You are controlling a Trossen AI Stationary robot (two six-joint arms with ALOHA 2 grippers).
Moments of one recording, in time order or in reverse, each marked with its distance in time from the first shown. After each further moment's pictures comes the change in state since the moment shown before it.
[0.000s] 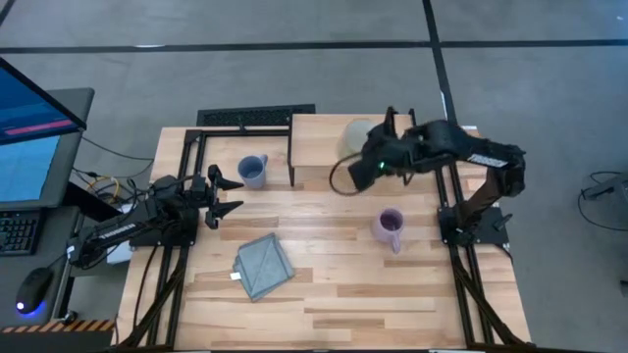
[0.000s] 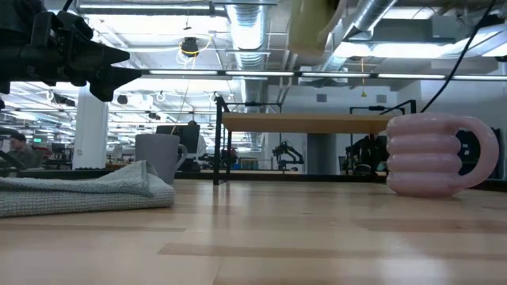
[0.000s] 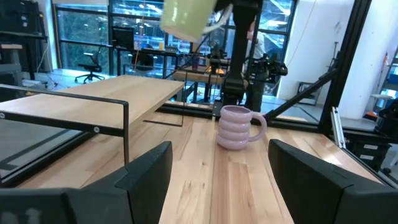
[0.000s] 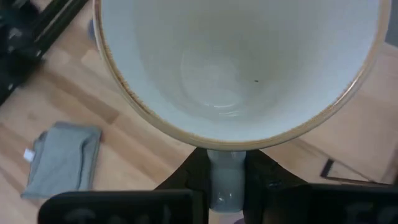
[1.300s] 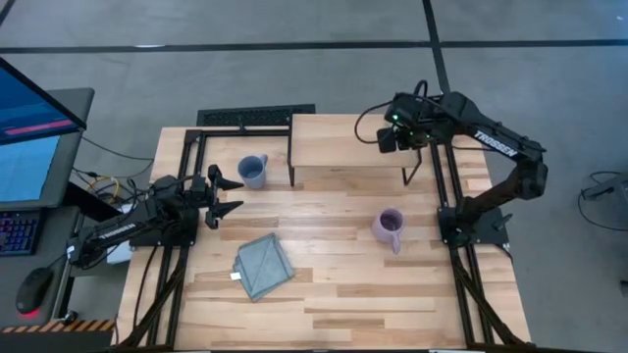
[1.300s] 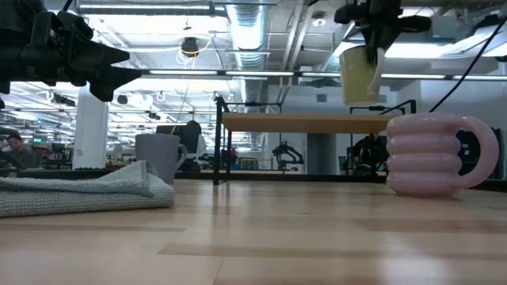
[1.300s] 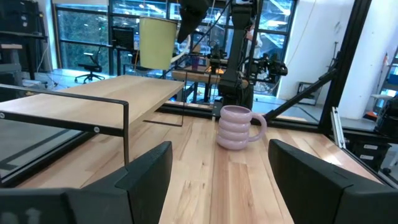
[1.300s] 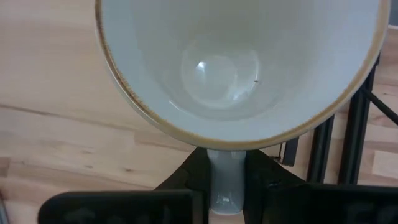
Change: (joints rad) left arm 0.000 0.000 0.000 0.000 0.000 0.000; right arm -0.475 -0.198 -0.398 0.044 -0.175 -0.054
